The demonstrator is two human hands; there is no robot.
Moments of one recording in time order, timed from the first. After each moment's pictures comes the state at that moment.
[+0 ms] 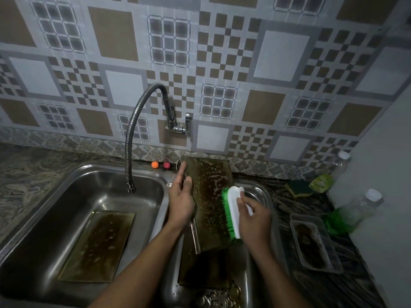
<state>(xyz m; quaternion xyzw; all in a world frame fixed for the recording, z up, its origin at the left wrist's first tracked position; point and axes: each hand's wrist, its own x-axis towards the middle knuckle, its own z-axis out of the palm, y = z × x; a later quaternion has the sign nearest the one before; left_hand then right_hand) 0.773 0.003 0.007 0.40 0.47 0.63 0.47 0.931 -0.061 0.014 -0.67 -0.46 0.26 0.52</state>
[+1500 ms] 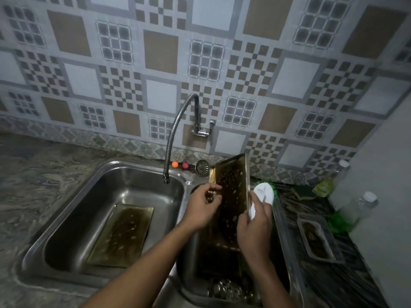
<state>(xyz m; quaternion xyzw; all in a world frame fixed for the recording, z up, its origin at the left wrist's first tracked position) 0.711 -0.061 0.021 0.60 0.49 0.45 0.44 0.849 -0.131 0.034 -0.69 -0.54 0.11 0.46</state>
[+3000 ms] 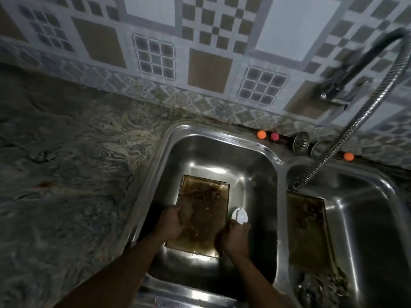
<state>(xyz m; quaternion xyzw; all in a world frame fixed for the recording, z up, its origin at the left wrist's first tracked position) 0.355 0.001 -0.202 0.53 0.71 0.08 0.45 0.560 -0.033 -0.188 -0.80 -0.47 0.36 0.10</state>
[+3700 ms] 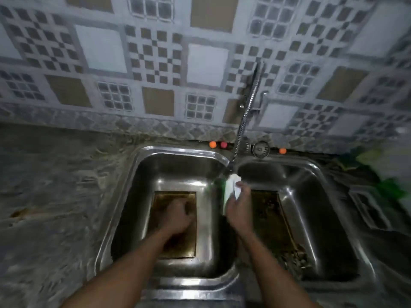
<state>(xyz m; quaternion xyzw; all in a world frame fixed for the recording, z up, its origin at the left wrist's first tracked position) 0.453 -0.009 -0.106 0.67 0.63 0.14 0.38 0.639 -0.038 -0.064 -0.72 -0.47 0.24 0.45</state>
